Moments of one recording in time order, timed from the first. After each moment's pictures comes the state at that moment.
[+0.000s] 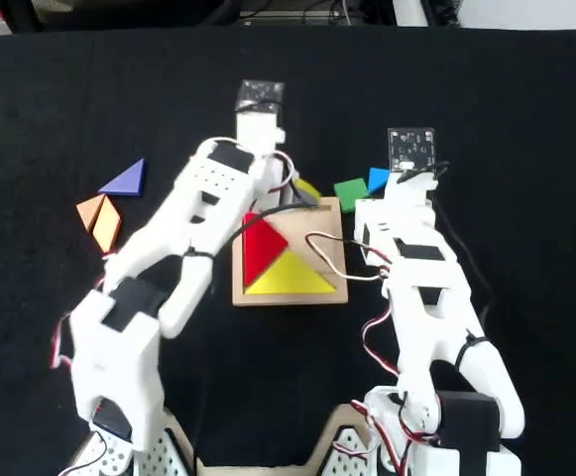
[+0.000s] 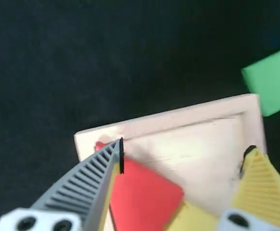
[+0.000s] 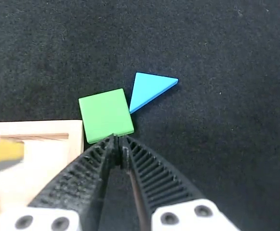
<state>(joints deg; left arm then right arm) 19.5 26.4 -4.5 55.4 13.8 3.3 -18.6 59.6 12.9 2.9</state>
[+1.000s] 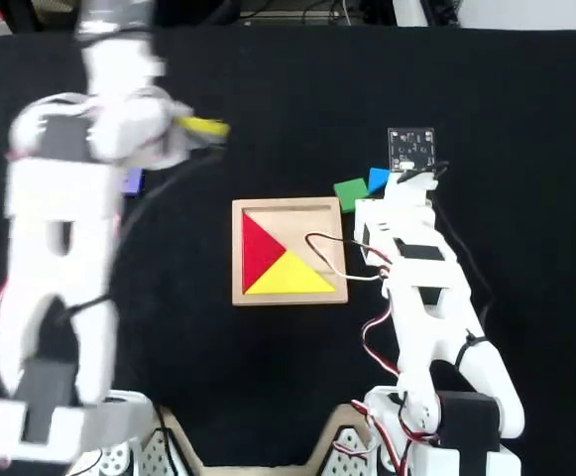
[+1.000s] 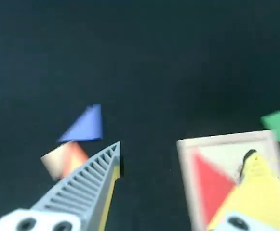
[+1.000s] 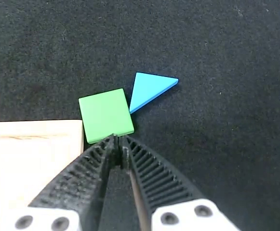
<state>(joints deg) -2.7 -9.0 -14.0 83.6 -2.7 3.3 -18.6 59.6 12.9 2.9</state>
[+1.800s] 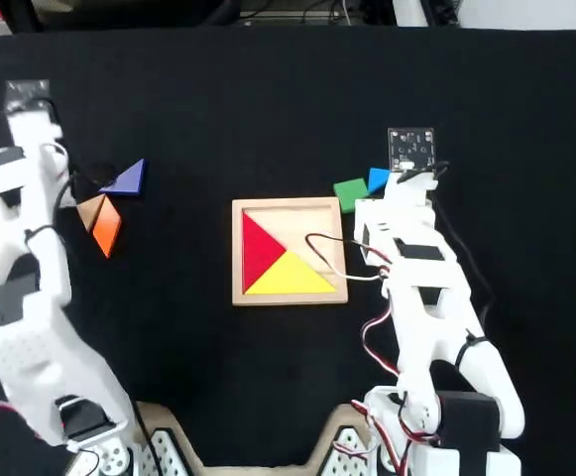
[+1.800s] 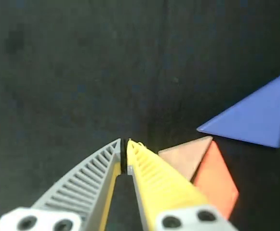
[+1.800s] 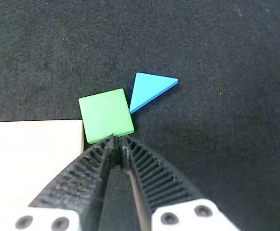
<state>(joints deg) -26.5 25.2 -0.2 51.2 -14.5 3.3 -18.6 59.6 12.9 2.9</state>
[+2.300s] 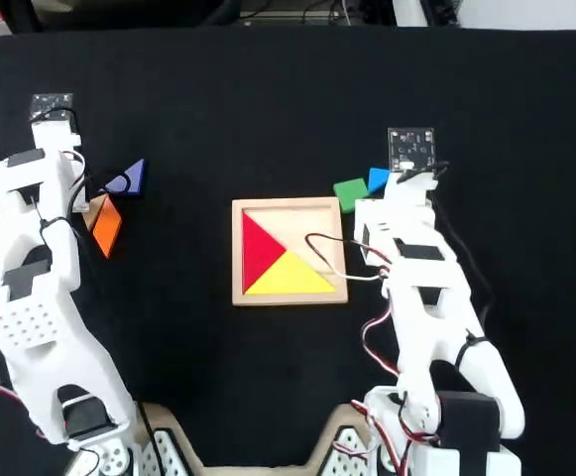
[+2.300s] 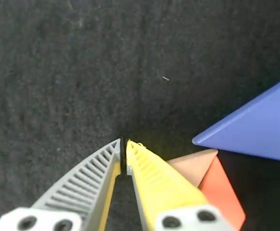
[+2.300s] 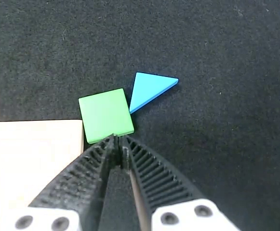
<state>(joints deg) -22.9 32.6 -3.8 51.3 -16.4 3.3 -18.6 59.6 12.9 2.9</state>
